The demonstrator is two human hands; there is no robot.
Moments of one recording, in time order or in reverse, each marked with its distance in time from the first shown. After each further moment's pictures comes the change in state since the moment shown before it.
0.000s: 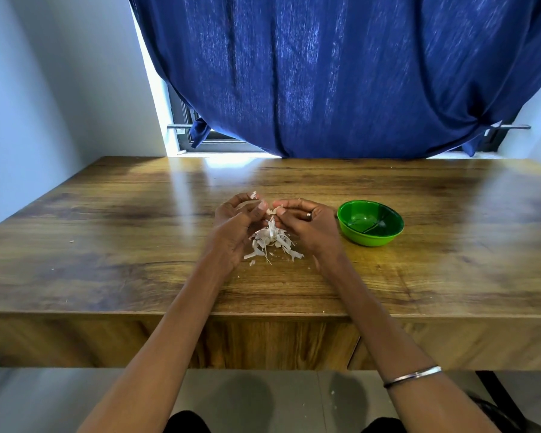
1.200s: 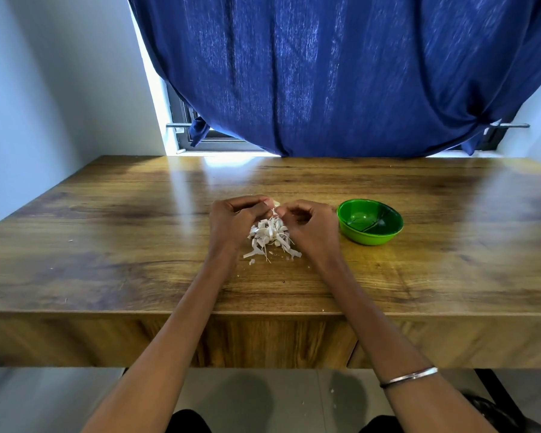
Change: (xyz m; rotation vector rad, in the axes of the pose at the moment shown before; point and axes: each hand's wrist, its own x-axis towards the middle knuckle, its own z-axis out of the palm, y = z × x) left_hand -0.004 -0.003 0.004 0.404 0.149 0.259; right_hand 0.005 0.013 -0.003 -0.513 0.150 -0.289
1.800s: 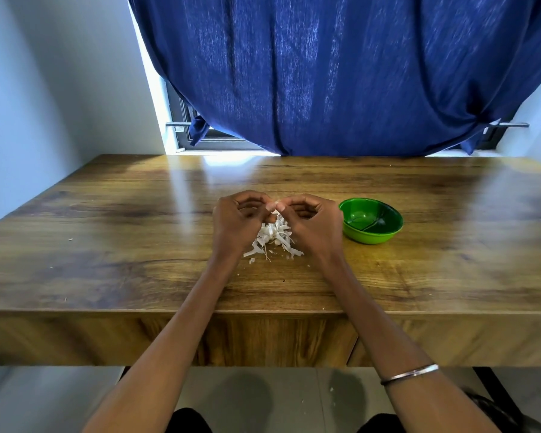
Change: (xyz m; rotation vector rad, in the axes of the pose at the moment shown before) left_hand -0.001 -0.004 0.002 0.192 -0.046 0.212; right_hand -0.002 -0.006 -0.002 0.194 0.072 -0.031
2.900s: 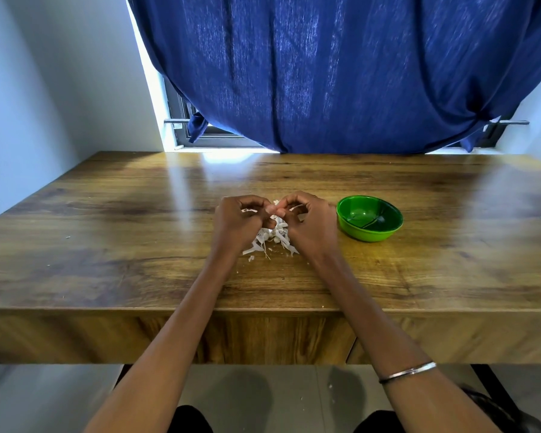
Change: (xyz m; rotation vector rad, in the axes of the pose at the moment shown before) left_hand 0.000 0.001 -0.001 0.119 -0.055 -0.099; right_hand 0.004 0.004 0.003 -0.250 -0.089 -0.059
